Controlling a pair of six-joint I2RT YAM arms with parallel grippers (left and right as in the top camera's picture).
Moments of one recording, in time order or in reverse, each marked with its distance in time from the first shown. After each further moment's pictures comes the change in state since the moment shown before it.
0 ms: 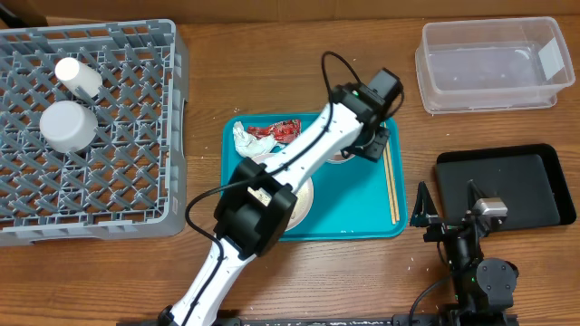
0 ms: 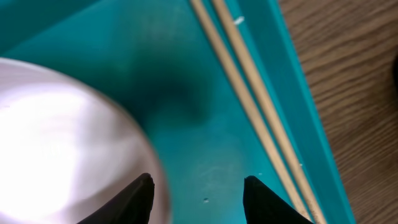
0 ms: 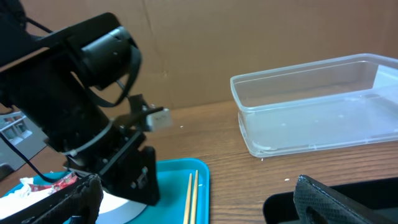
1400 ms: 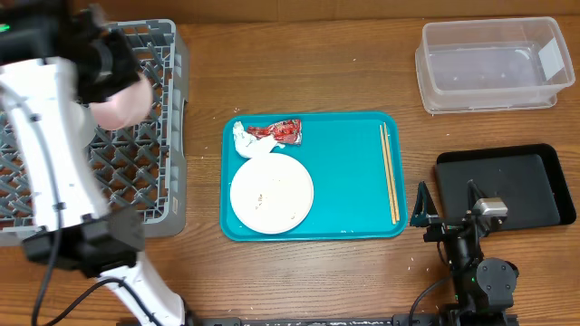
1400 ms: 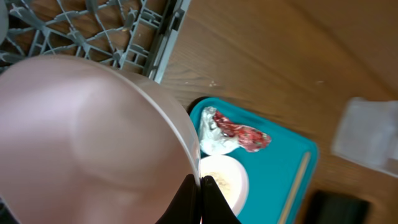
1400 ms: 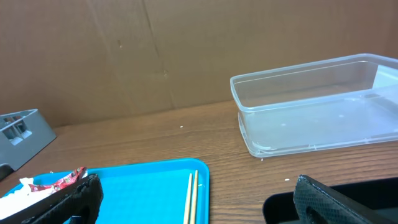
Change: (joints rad) left arm 1.059 -0.397 0.316 -0.618 0.294 0.055; right arm 0.000 0.000 0.000 0.000 0.000 0.000
